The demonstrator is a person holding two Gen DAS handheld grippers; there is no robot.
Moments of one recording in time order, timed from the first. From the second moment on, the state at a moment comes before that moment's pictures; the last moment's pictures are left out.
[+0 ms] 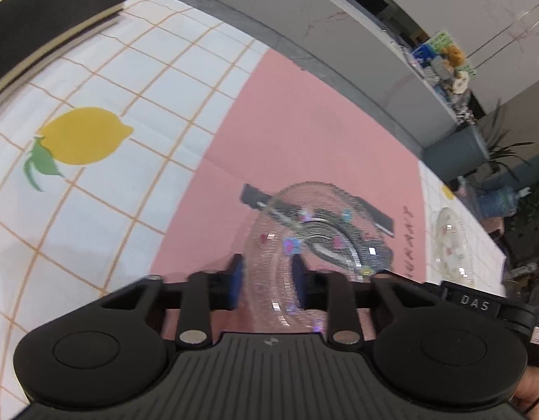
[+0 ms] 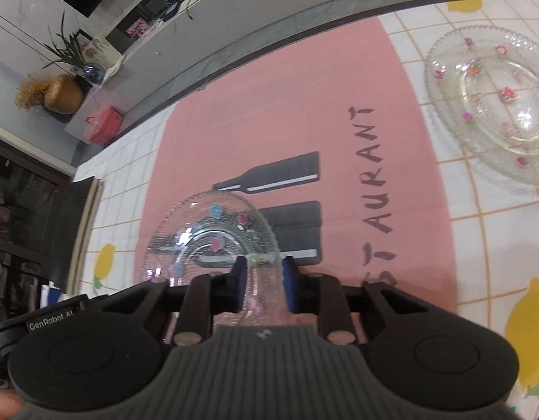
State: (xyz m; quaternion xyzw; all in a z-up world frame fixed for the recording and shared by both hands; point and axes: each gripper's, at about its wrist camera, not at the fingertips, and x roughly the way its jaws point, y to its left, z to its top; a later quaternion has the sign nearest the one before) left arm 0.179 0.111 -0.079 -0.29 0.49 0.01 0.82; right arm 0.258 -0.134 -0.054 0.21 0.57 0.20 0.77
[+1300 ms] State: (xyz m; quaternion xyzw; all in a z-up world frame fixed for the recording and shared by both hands) left arm 0.168 0.082 -0.052 -0.28 0.48 -0.03 0.83; right arm 0.234 -0.186 -0.022 0.23 0.56 0.17 0.78
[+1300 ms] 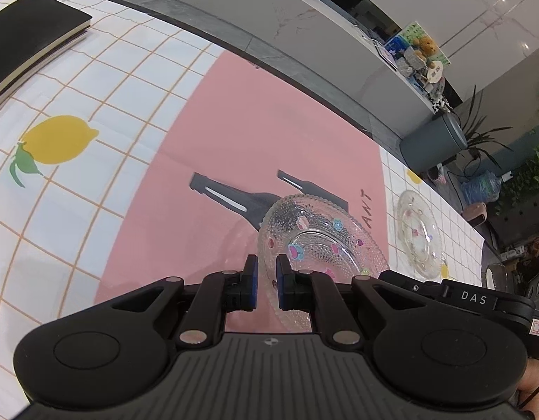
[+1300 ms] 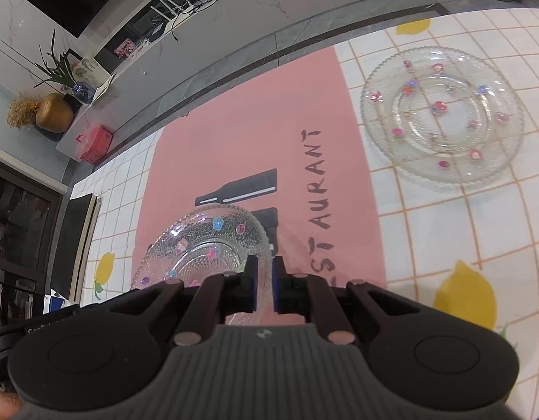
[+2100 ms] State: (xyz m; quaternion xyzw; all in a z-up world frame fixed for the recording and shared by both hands) left arm 0.142 0.011 -0.057 -0.25 0.50 -0.10 0.82; right arm 0.180 -0.263 -0.014 0.23 0.56 0.12 0.78
